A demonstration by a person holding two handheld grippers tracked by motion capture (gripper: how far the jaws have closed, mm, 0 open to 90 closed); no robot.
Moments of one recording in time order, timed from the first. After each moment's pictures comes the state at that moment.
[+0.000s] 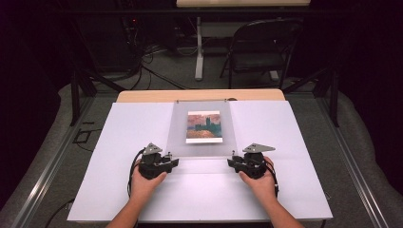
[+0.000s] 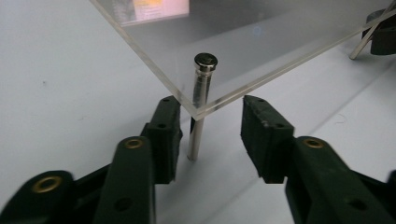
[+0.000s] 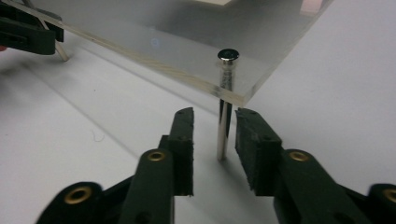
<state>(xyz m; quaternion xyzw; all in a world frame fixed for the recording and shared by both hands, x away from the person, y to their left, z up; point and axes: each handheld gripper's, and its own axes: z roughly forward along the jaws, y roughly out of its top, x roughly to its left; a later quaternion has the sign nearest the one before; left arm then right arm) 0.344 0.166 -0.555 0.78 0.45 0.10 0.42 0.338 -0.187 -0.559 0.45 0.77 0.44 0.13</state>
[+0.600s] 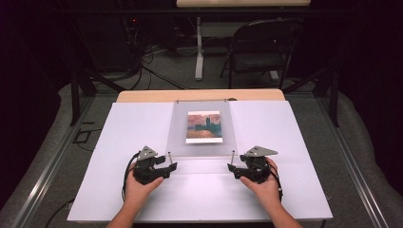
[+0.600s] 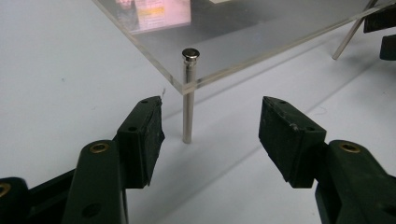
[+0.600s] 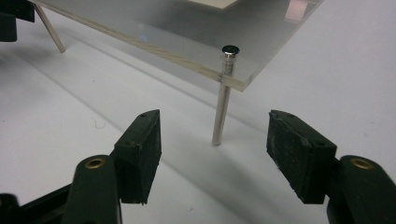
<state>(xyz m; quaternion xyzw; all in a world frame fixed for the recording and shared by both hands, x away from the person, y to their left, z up) 0.323 0.177 -0.543 0.78 0.44 0.11 0.43 0.322 -0.191 -0.548 0.44 0.77 0.43 0.16</state>
